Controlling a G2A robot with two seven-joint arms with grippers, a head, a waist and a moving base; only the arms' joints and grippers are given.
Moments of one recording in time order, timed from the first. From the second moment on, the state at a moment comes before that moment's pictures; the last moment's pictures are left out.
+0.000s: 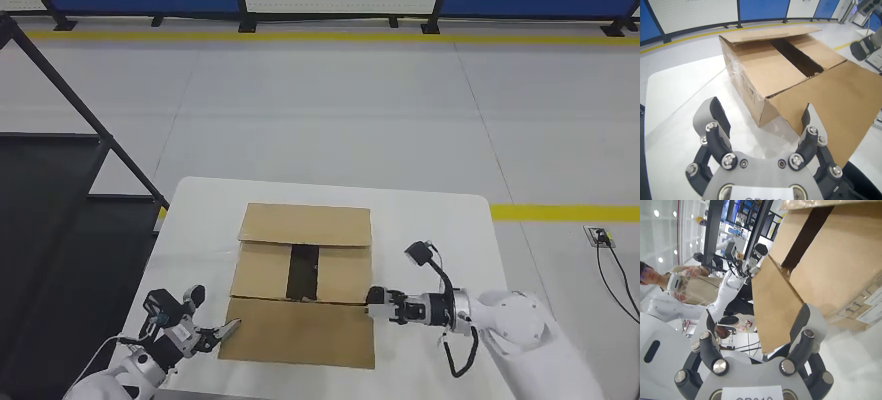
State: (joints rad) left arm 1.57 -1.13 -1.71 -1.74 1.20 -0.70 -0.04; right arm -1.00 -1.08 1.23 -1.55 0.26 -0.37 1.10
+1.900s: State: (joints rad) left arm 1.60 -1.12 -1.65 -1.74 1.26 -0.61 -0.01; right arm -0.44 -1.27 0.93 -0.93 0.67 -0.10 0.70
